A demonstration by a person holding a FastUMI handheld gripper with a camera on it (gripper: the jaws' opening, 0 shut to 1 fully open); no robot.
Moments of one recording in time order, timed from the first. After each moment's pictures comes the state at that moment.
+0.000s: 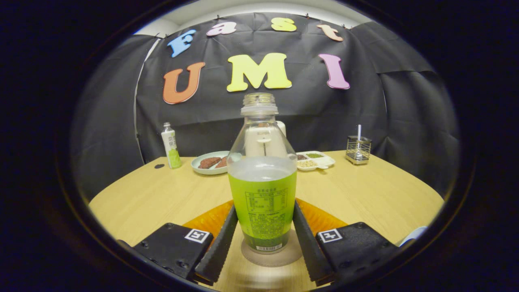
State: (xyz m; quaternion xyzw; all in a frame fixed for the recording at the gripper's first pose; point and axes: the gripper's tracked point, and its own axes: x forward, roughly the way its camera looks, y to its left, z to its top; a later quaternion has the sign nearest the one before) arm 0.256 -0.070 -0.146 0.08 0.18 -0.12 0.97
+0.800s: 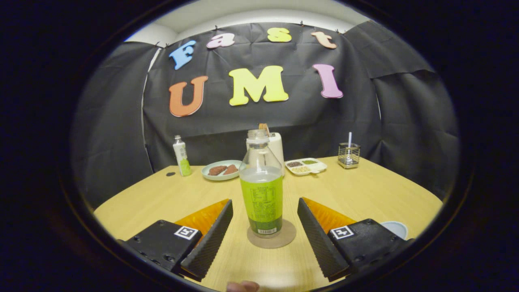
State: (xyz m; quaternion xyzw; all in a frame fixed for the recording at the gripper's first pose) arm 0.174 -0.059 -0.102 0.10 0.13 -0.11 0.98
